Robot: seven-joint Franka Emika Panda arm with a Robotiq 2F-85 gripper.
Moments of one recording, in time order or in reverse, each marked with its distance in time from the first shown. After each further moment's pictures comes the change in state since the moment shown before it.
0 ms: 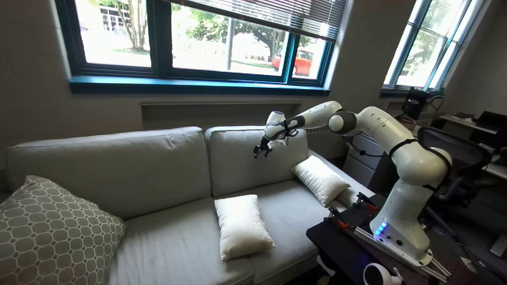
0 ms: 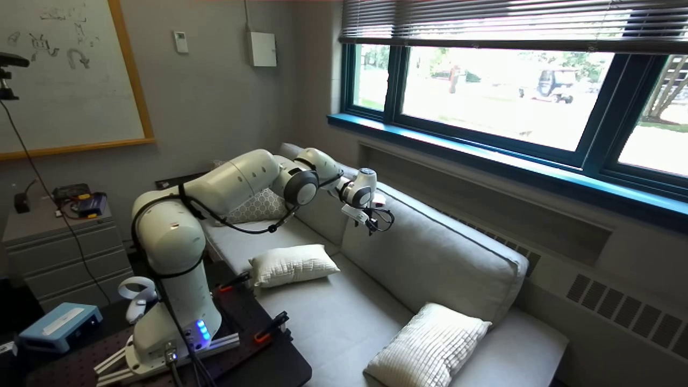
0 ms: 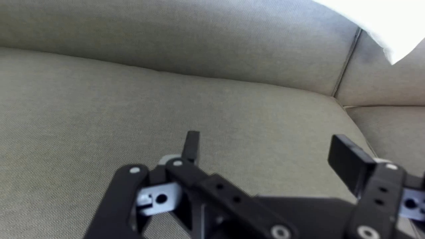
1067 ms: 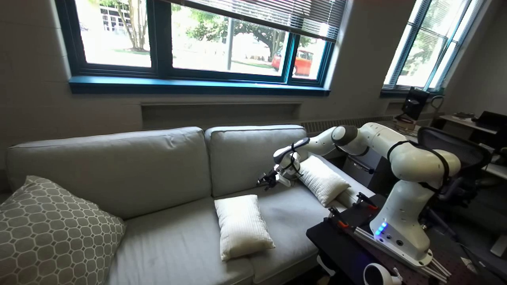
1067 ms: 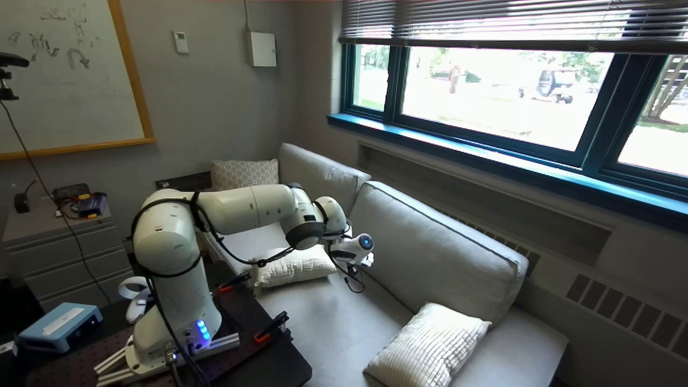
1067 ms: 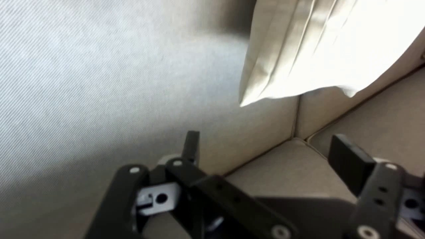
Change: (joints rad) arm -0.284 0.312 0.312 -0.167 0.492 0.335 -0.502
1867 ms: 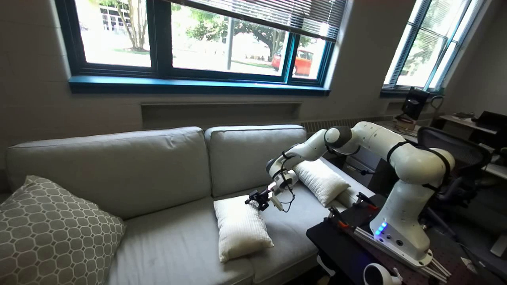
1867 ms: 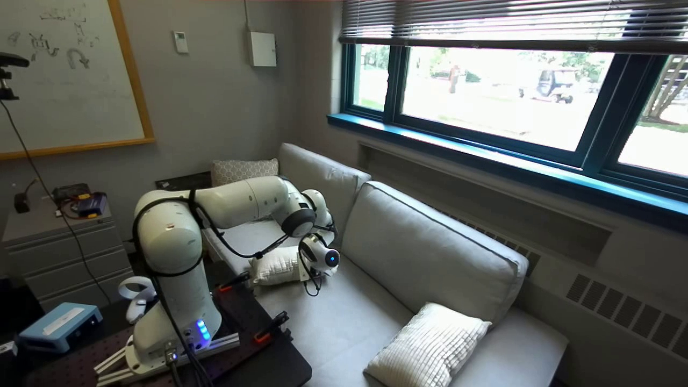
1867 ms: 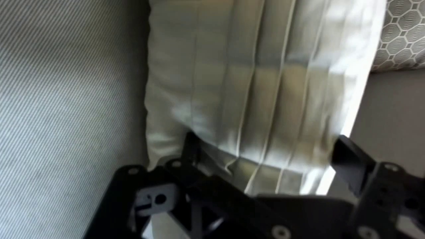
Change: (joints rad) arm 0.203 -0.021 -0.053 -0.143 0.904 -0.055 -0.505
